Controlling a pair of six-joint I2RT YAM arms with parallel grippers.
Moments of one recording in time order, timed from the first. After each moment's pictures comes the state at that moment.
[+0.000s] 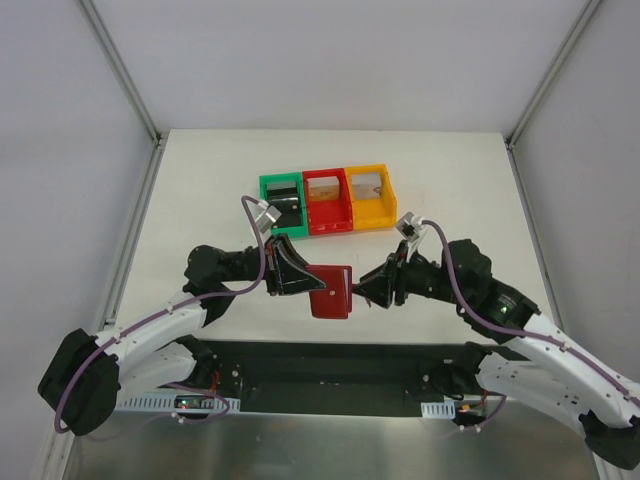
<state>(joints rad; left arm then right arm) -0.64 0.98 0.42 0.95 0.94 -1.05 0.87 0.69 0.76 -0.35 -0.33 0.49</state>
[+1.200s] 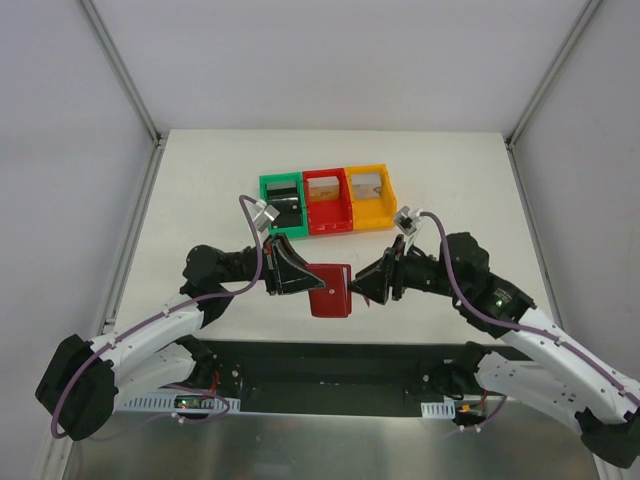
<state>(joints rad) -0.64 0.95 0.42 0.89 0.91 -1.04 0.84 0.74 0.78 -0.31 -0.40 0.54</state>
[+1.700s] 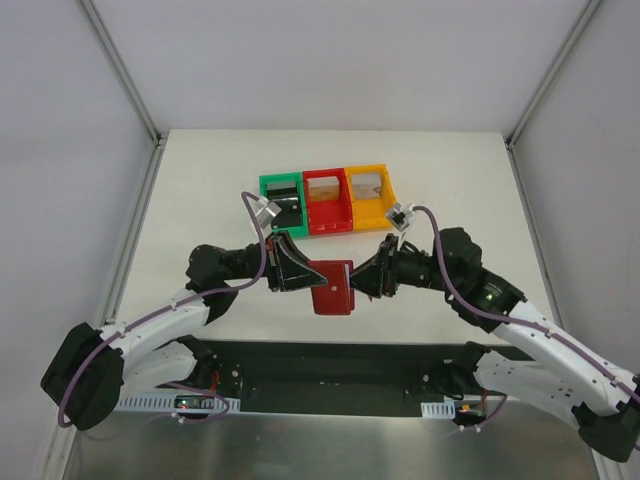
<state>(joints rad) -0.64 1.01 0.42 1.01 0.91 -1.12 0.84 0.80 0.78 -0.22 -0.46 0.58</state>
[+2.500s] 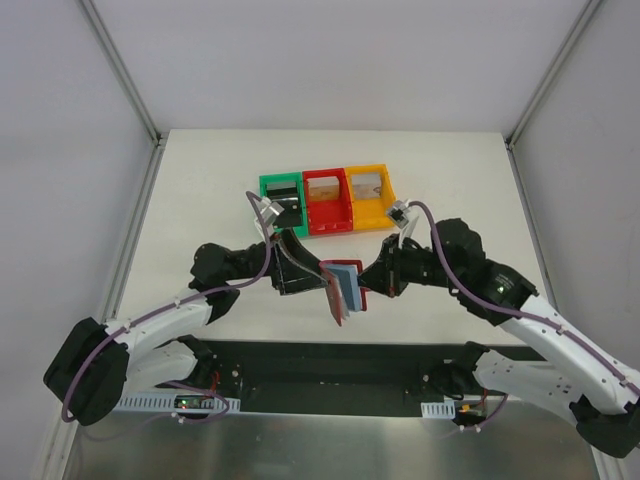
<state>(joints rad) -0.64 1.04 0.41 1.00 0.88 -1.12 0.84 0.83 0.94 -0.50 -0.40 0.51</state>
